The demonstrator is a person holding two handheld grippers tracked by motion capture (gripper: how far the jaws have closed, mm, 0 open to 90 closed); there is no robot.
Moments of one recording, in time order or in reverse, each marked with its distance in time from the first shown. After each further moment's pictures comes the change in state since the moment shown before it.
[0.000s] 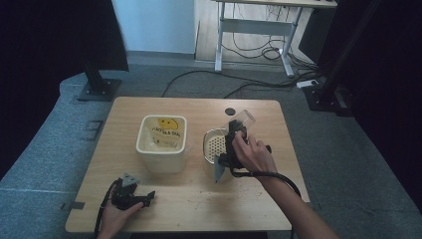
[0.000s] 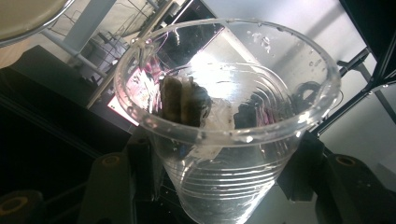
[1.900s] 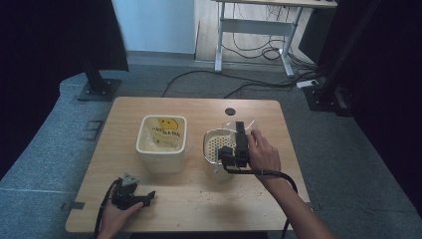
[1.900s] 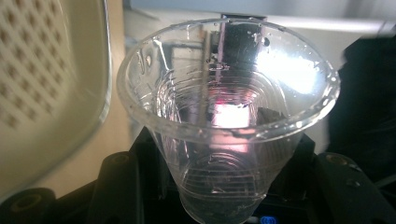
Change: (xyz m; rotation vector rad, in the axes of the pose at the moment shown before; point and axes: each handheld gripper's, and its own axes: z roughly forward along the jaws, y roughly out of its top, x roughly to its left) left arm 0.000 0.001 0.000 0.000 -0.008 -0.002; right arm -0.020 -0.024 -0.002 -0.111 0.269 0.713
